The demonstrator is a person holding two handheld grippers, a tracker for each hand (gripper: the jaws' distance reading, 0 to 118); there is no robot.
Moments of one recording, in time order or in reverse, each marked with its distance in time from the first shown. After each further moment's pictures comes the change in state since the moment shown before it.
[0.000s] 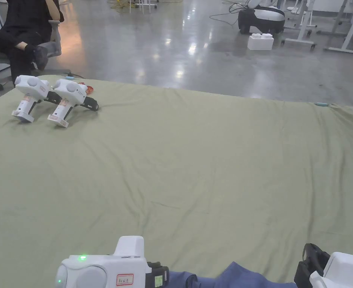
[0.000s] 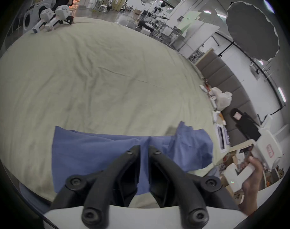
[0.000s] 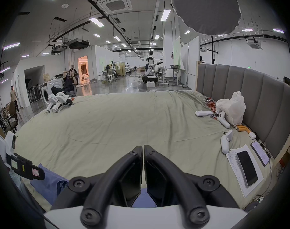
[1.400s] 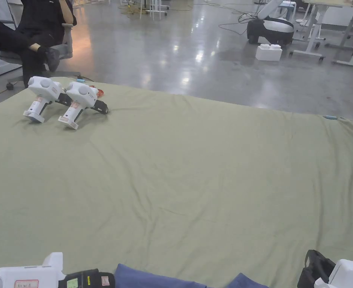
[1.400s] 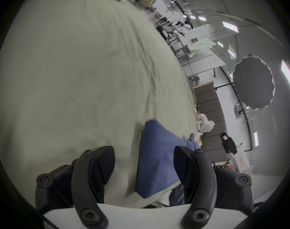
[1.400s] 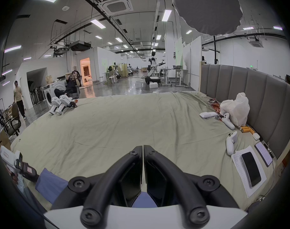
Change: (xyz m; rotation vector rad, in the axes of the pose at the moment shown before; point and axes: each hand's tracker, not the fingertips) left arm -0.223 -0.017 0.020 -0.031 -0.322 0.419; right arm -0.012 0.009 -0.004 0.009 0.031 -0.012
